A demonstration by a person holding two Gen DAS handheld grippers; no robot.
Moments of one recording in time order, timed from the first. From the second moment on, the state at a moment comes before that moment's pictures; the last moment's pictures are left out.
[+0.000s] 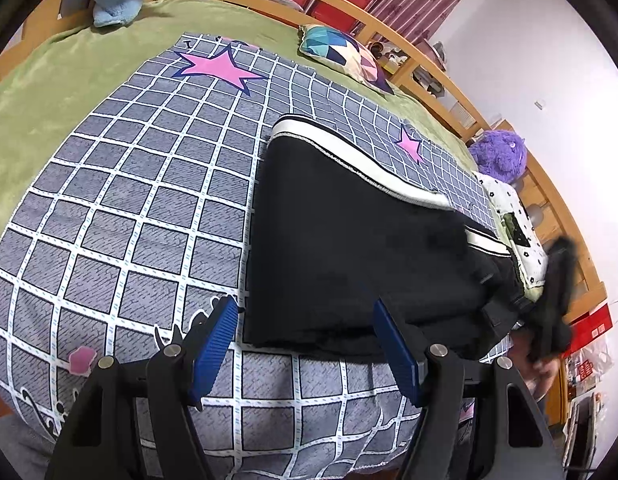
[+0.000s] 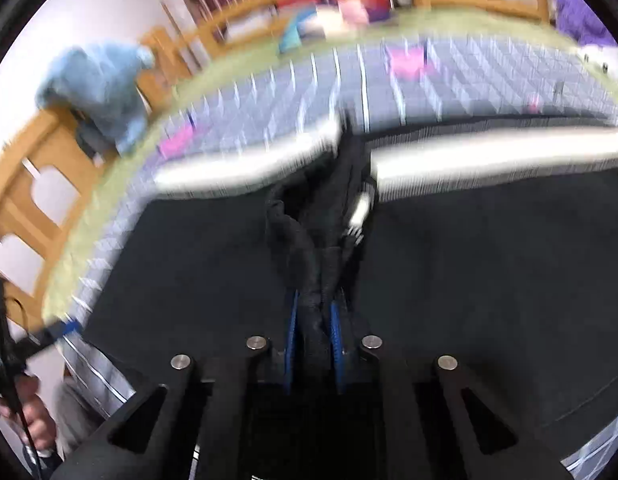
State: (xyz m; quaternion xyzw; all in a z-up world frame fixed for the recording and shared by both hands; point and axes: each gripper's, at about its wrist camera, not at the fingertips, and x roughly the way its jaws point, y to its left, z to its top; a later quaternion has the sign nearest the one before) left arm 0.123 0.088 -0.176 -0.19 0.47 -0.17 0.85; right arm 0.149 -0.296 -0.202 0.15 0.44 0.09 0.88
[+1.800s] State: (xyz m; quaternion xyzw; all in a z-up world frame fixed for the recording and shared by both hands) left arm 0.078 0.045 -0.176 0.00 0.44 -0.16 0.89; right arm 0.062 -0.396 -0.200 0.22 0.44 0.03 0.87
